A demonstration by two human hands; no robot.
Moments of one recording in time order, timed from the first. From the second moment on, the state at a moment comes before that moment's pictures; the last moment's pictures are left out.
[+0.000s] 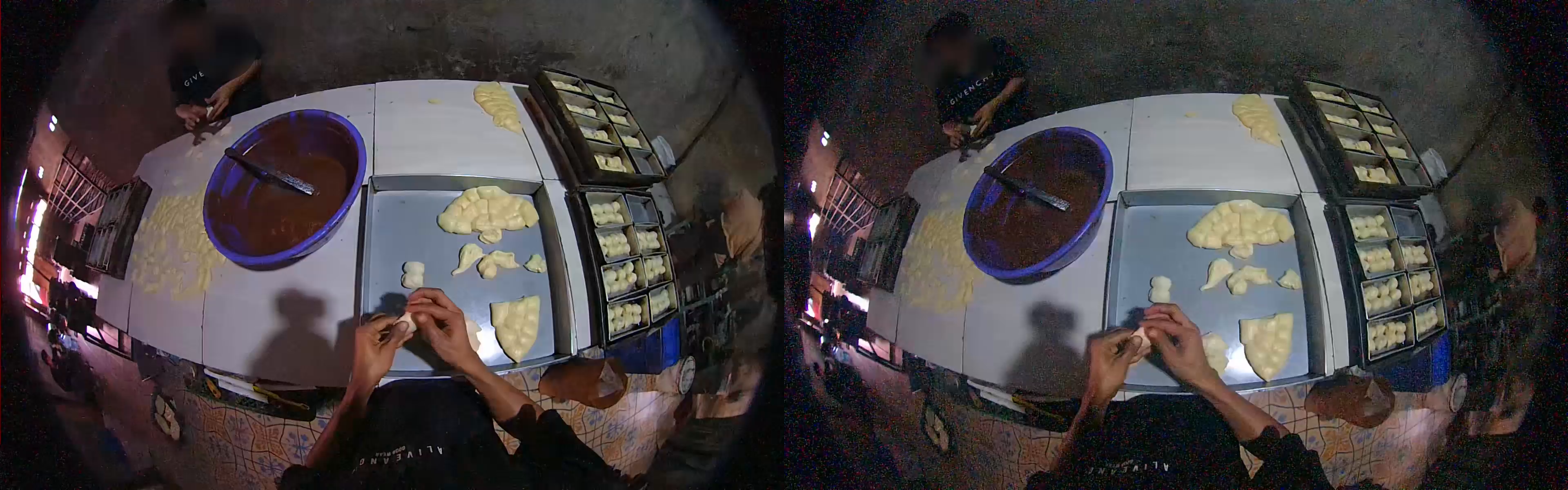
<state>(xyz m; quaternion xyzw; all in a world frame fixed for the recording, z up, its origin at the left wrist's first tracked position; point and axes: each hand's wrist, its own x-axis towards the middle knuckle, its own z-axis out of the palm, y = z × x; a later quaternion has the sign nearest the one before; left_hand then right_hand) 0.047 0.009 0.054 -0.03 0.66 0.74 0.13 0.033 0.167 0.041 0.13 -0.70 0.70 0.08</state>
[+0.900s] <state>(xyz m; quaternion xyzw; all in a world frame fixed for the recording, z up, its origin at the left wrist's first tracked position) 0.036 -0.015 -0.002 0.04 0.71 0.69 -0.14 -0.048 0.251 -0.012 0.03 -0.86 0.51 0.06</state>
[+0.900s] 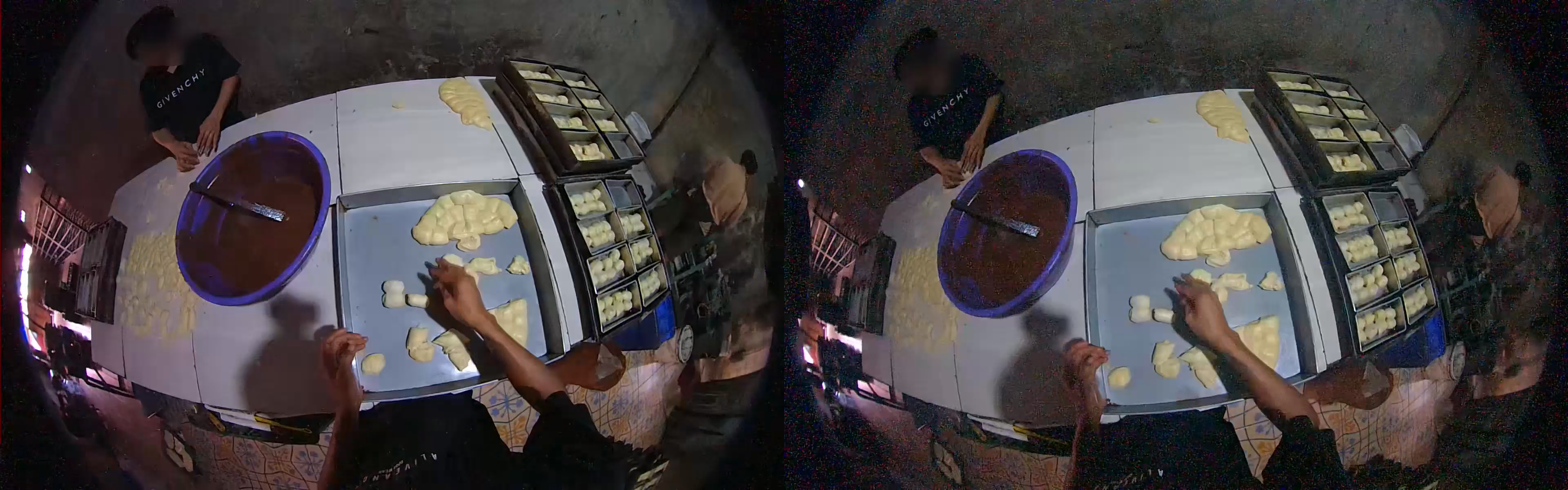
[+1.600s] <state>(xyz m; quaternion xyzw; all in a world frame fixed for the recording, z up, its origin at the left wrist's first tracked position) 0.036 0.033 0.034 -0.07 0.64 0.76 -0.06 0.021 0.158 0.048 0.09 -0.77 0.62 0.10</state>
